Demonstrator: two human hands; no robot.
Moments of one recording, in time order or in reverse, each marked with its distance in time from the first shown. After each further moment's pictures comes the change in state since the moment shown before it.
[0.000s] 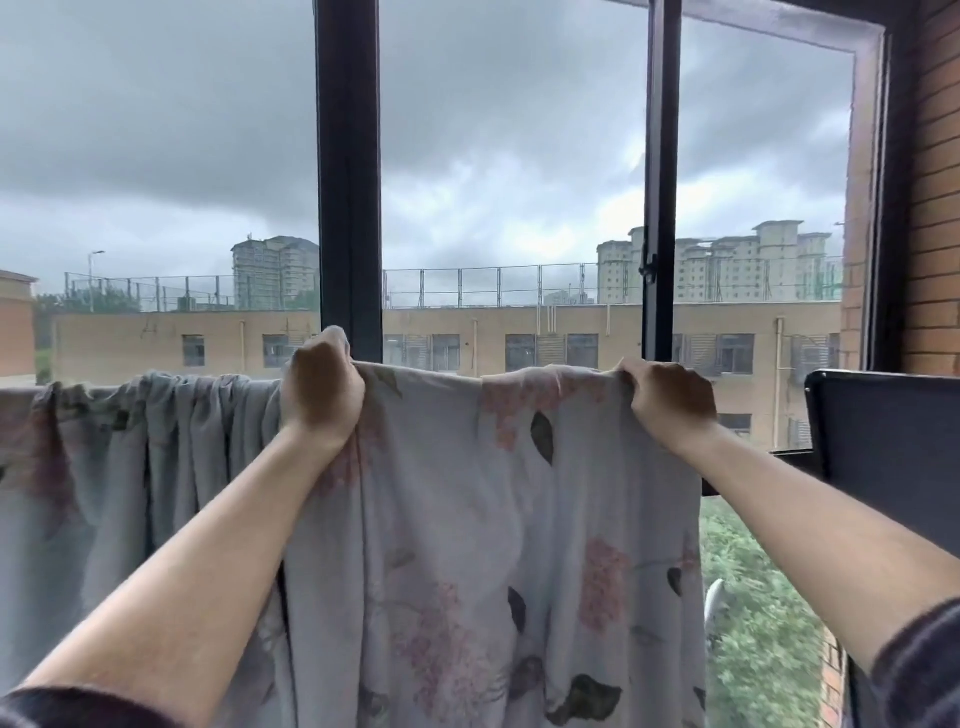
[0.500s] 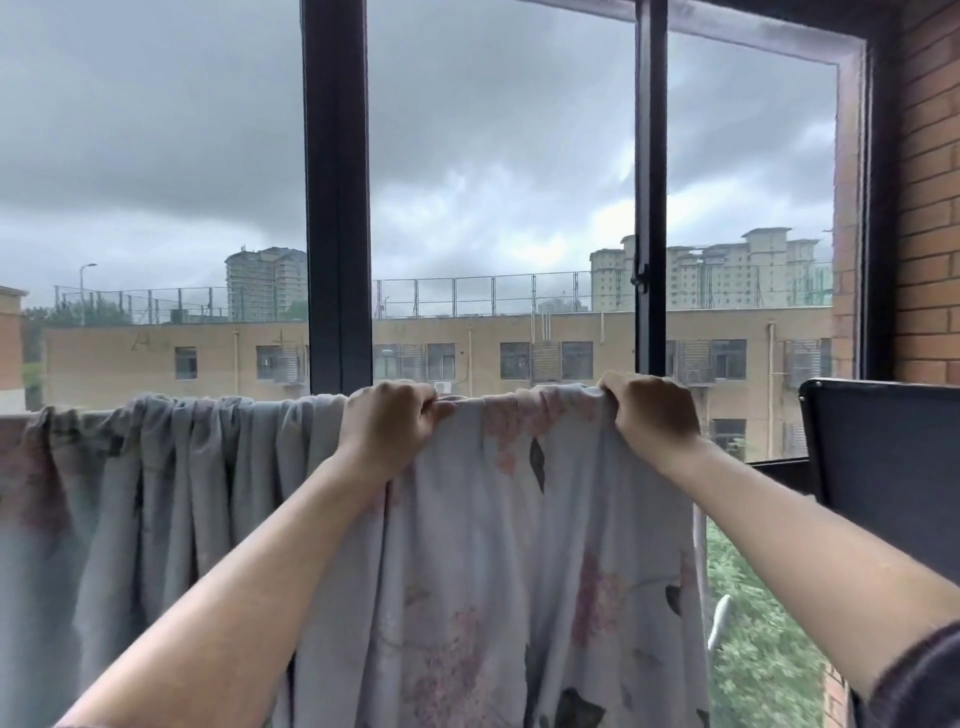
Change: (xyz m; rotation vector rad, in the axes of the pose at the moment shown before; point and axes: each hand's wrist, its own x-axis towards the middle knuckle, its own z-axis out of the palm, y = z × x) left_hand -0.016 0.037 0.034 0.089 -0.251 0.347; right_hand 0.006 -0.002 0.010 -0.056 0.048 -0.082
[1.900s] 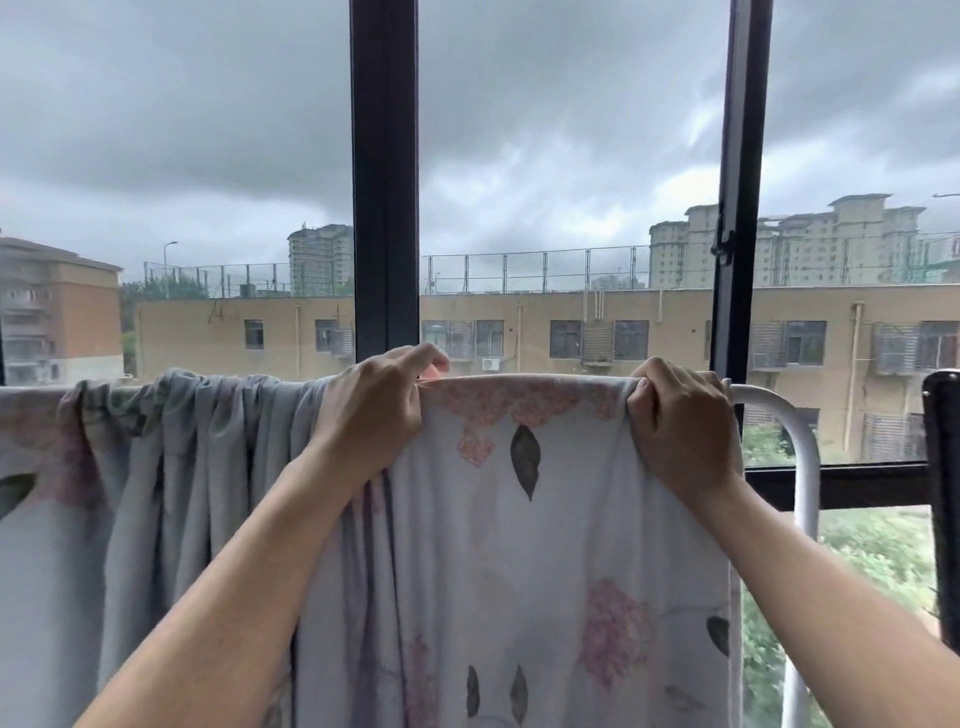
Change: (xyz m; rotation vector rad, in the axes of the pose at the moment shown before) left_hand -0.007 -0.044 -0.009 -0.113 0.086 -0.011; right_hand 0.002 -0.040 0.054 0.270 0.417 -0.025
